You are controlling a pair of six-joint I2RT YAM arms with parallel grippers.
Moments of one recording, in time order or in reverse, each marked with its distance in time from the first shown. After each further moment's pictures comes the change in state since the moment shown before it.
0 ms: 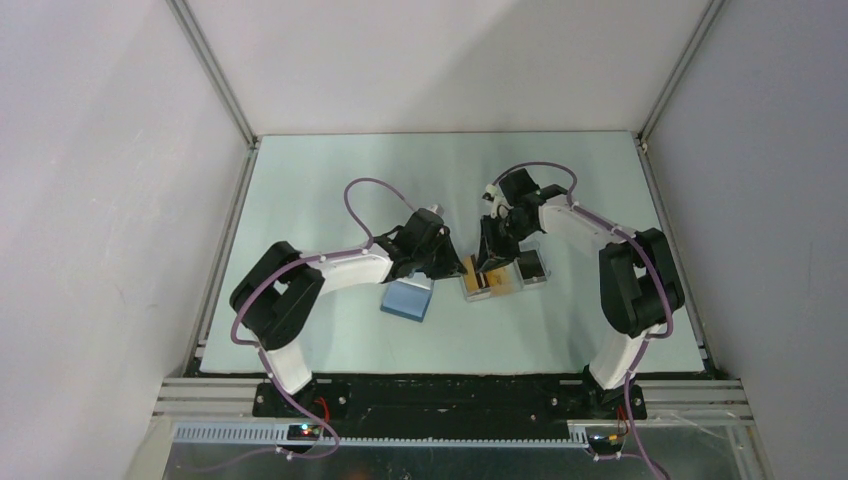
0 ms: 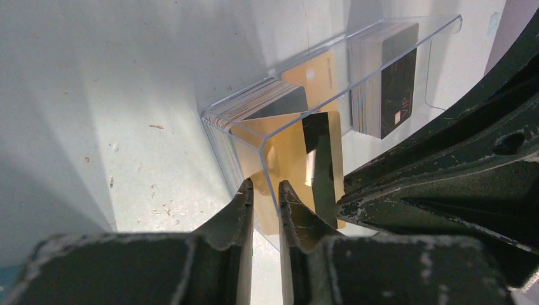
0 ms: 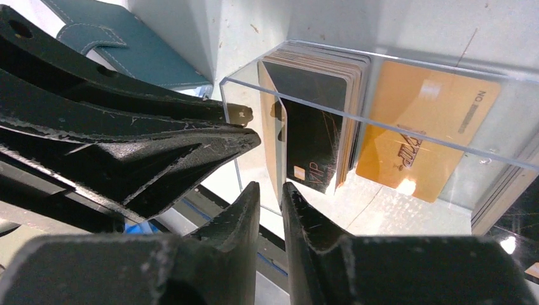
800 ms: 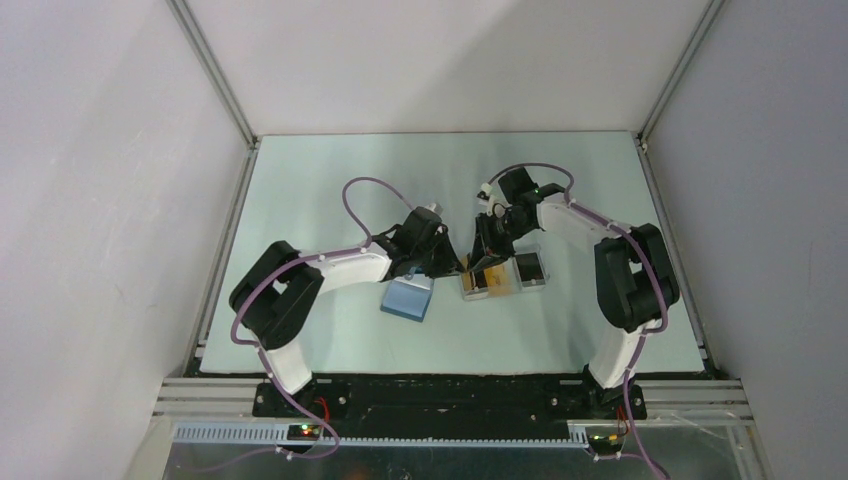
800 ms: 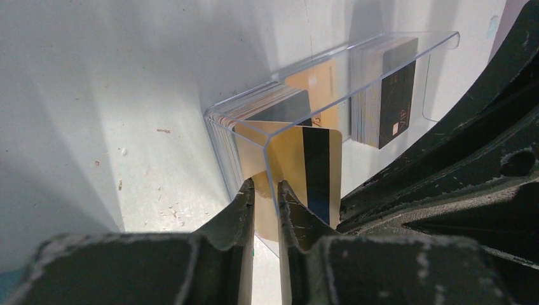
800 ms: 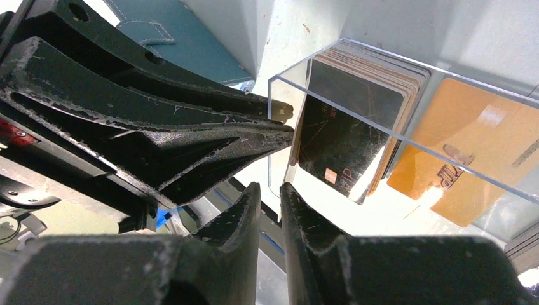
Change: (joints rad) left arm 0.013 0.000 0.000 -0.001 0.011 0.008; right arm -0.006 0.041 0.017 0.029 -0.153 0.000
